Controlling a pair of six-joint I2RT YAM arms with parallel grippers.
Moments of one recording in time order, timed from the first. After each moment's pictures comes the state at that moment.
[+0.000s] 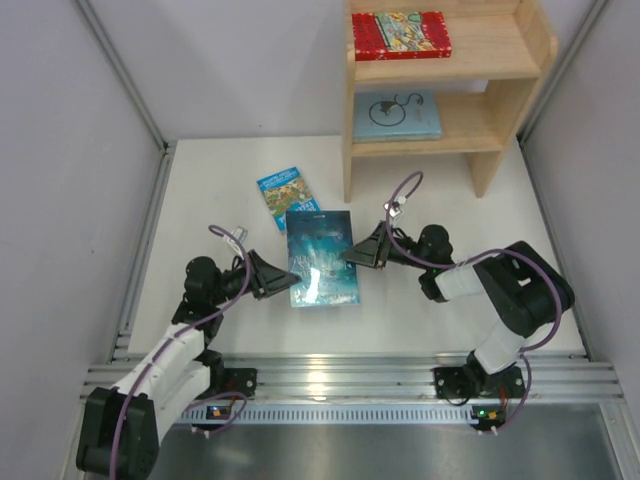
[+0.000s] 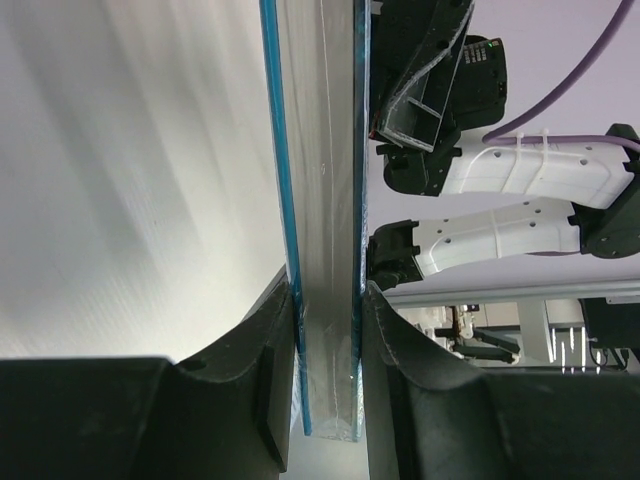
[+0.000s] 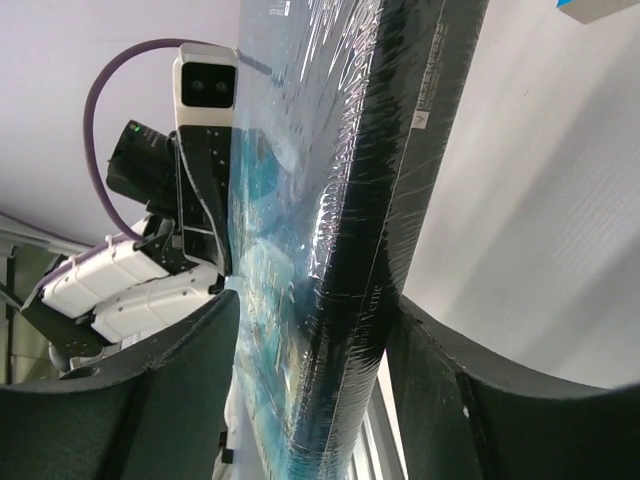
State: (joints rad) left arm -0.21 0.82 0.21 0.47 0.87 -1.13; right arm 0.49 1.66 0.48 1.22 -0.80 1.16
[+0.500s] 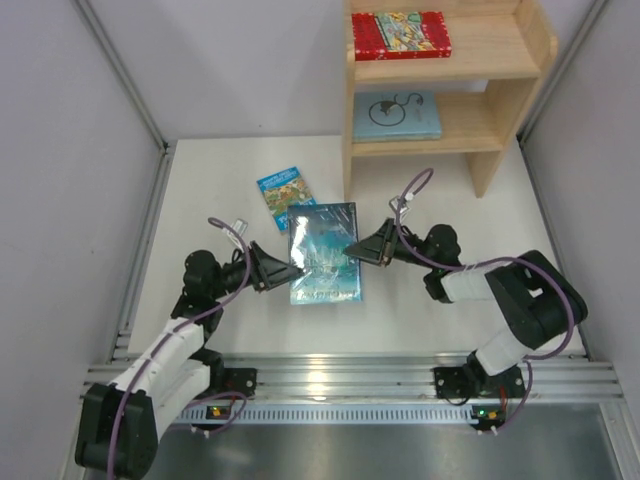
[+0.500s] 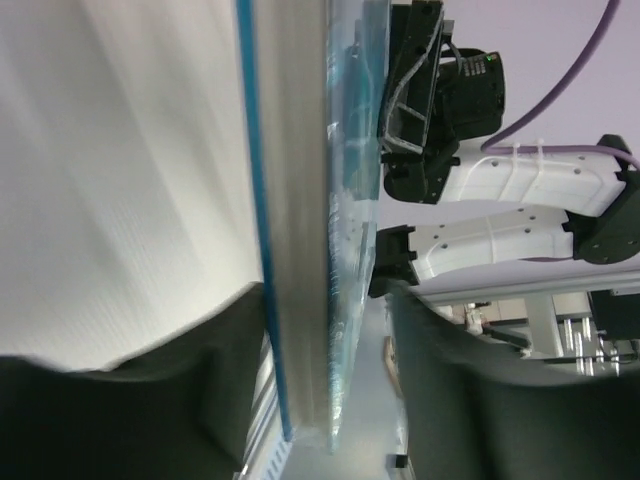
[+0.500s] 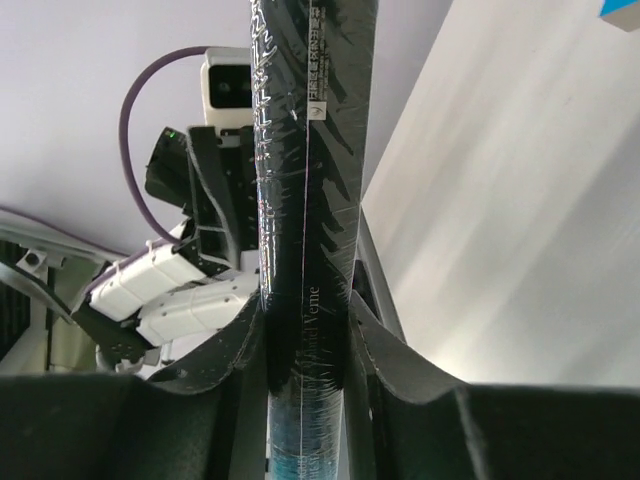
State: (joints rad) left arm -0.22 0.85 0.25 0.51 0.89 -1.12; right arm 0.47 1.59 0.47 1.23 -0.81 1.27
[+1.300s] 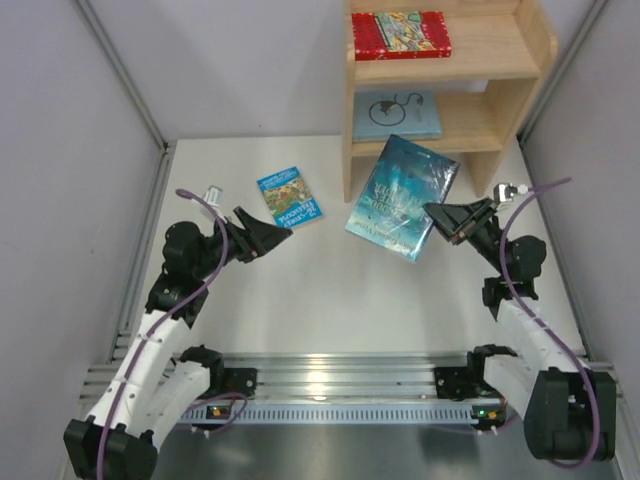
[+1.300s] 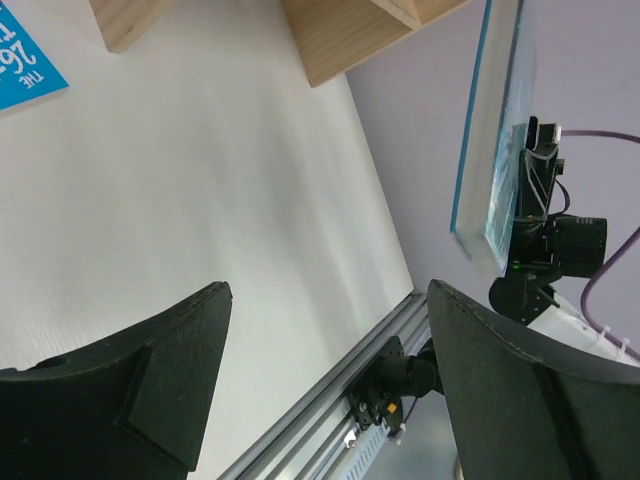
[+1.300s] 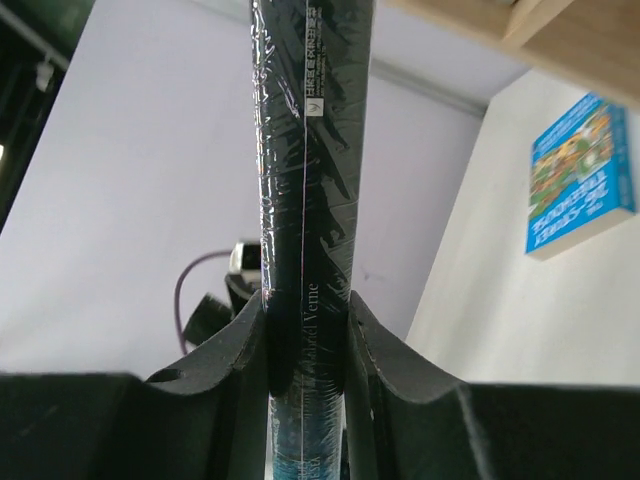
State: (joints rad) left arm -0.22 0.77 0.65 -0.03 0.57 -0.88; right arm -0.01 0.96 0.39 0.95 -0.76 1.50
